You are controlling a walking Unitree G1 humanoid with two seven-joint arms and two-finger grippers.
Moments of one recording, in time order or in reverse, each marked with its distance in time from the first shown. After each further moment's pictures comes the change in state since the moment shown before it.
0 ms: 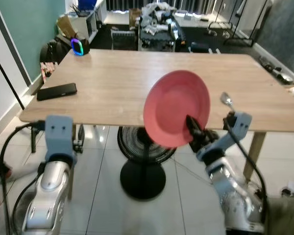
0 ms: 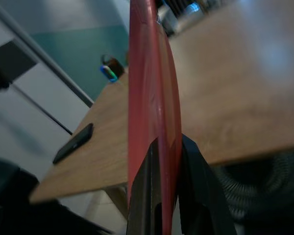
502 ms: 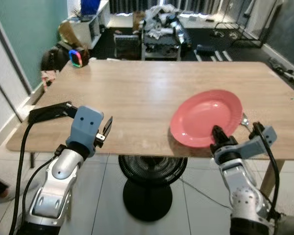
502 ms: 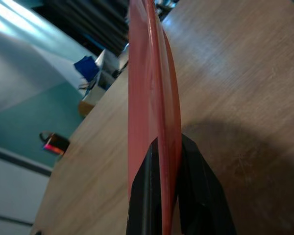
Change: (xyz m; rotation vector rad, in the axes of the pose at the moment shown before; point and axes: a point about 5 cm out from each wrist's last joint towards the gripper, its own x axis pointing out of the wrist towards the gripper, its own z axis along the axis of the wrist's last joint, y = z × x) left arm 0.008 -0.033 0.025 0.085 -0.135 -0.294; right arm -0.001 -0.043 0.019 0.201 -0.119 -0.269
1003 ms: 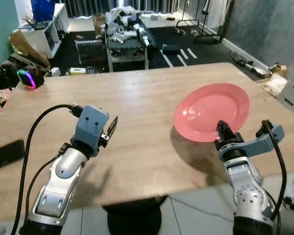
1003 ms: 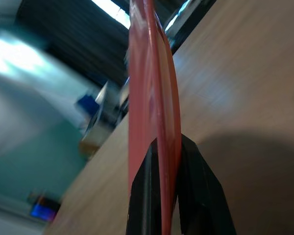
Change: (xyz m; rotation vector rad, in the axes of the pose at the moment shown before) left arm 0.000 -0.004 0.004 0.023 -0.025 -0.046; right arm 0.000 0.014 0.004 -0.002 0.009 0.132
